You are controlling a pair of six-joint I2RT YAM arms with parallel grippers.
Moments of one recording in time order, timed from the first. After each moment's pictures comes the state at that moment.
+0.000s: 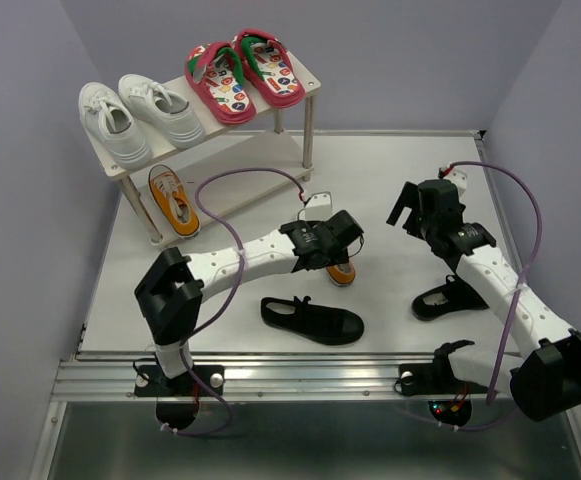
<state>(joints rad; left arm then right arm) -1.05 1.75 1.42 -0.69 -0.49 -1.02 0.30 1.15 0.95 -0.47 0.36 0.58</state>
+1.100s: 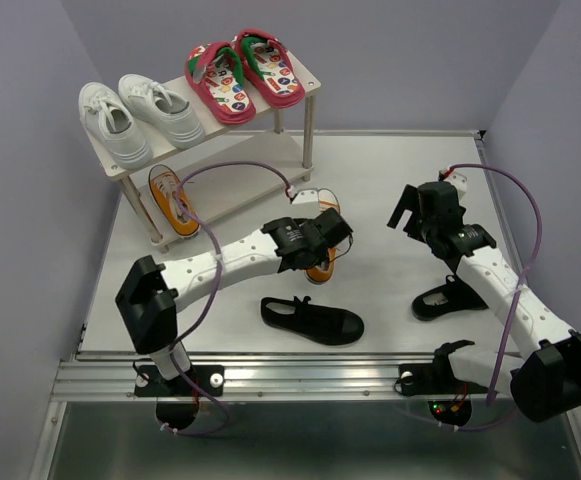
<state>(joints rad) -1.05 1.68 1.42 -0.82 -0.54 -1.00 0.30 1.14 0.93 -0.49 0.36 0.58</state>
